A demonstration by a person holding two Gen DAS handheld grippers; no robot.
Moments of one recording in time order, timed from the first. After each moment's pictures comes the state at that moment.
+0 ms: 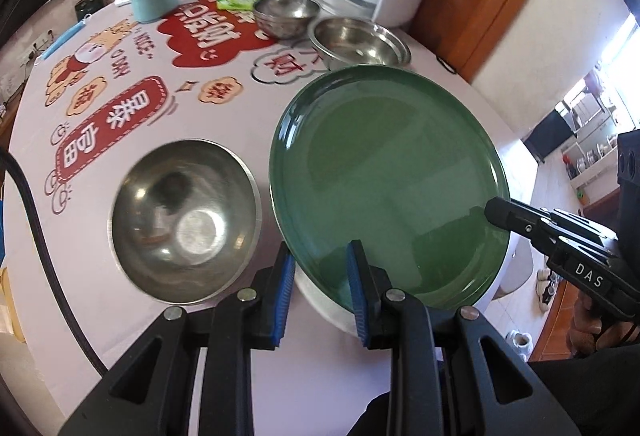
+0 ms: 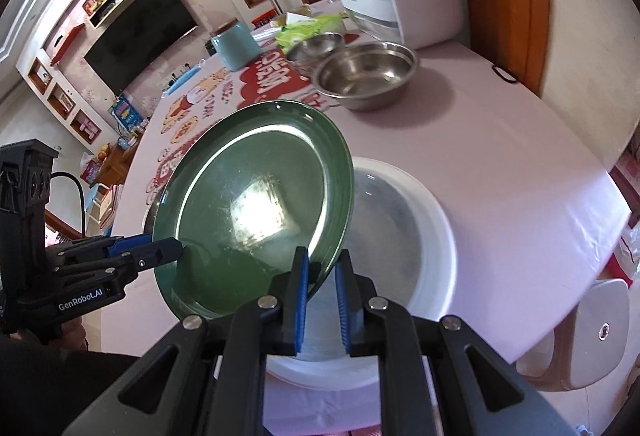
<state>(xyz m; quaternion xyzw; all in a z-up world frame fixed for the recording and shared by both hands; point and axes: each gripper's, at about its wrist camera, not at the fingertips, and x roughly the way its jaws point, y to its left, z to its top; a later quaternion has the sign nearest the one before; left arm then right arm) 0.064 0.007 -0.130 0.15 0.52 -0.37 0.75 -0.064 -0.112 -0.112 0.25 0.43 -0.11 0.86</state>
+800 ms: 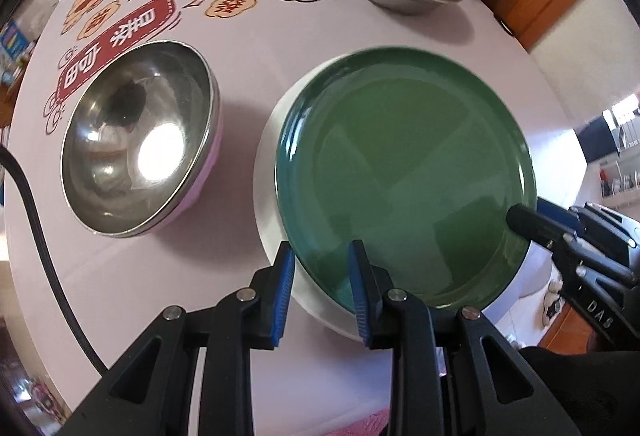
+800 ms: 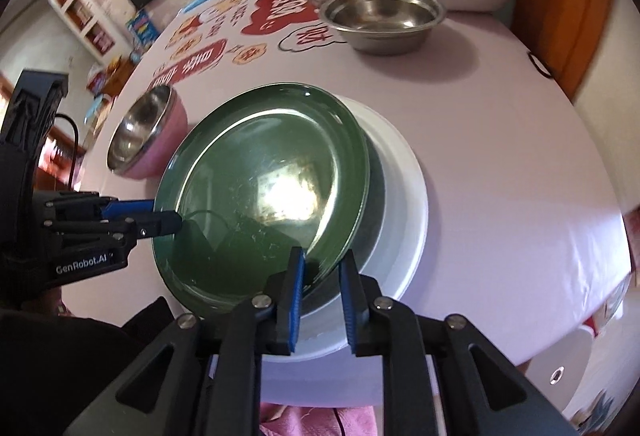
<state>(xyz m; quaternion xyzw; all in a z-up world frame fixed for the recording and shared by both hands) 0.048 -0.028 -0.180 0.15 0.61 -0.25 0.74 -0.049 -0.130 -0.151 0.15 0.53 -0.02 0.84</state>
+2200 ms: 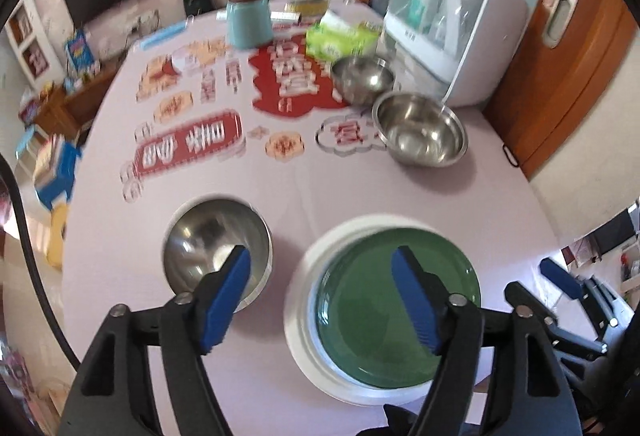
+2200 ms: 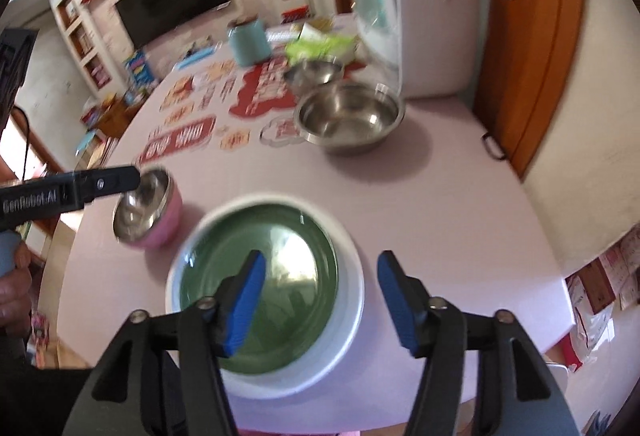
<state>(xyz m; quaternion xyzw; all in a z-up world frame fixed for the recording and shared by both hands) 0.060 -0.040 -0.053 0.10 0.48 -0.19 0.85 -0.052 -0.162 -0.065 0.13 0.42 -0.09 0.90</state>
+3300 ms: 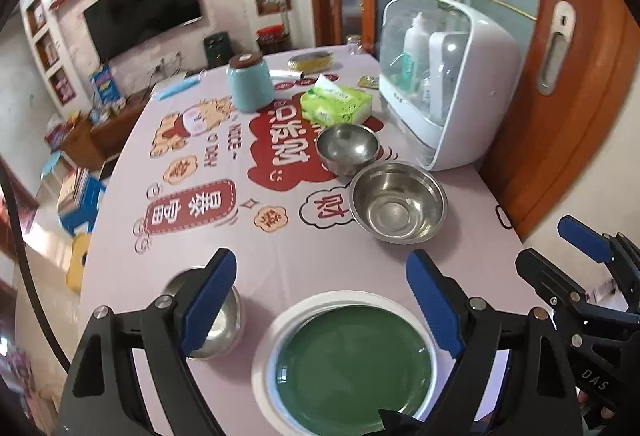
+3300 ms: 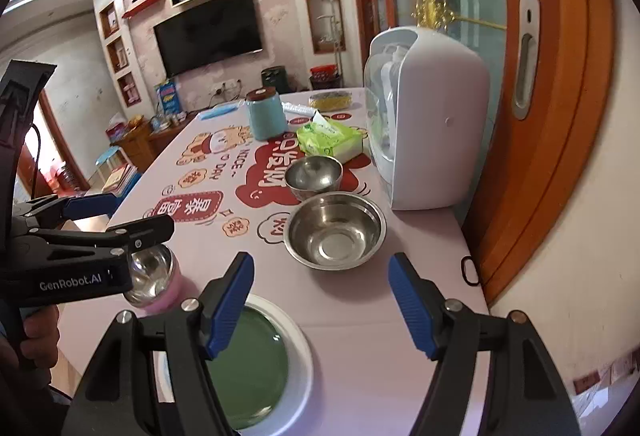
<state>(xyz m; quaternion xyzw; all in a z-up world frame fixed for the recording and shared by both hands) 0.060 -0.123 -0.006 0.09 0.42 -0.14 0.89 -0.013 -0.239 0.001 0.07 0.35 -0.02 0.93</state>
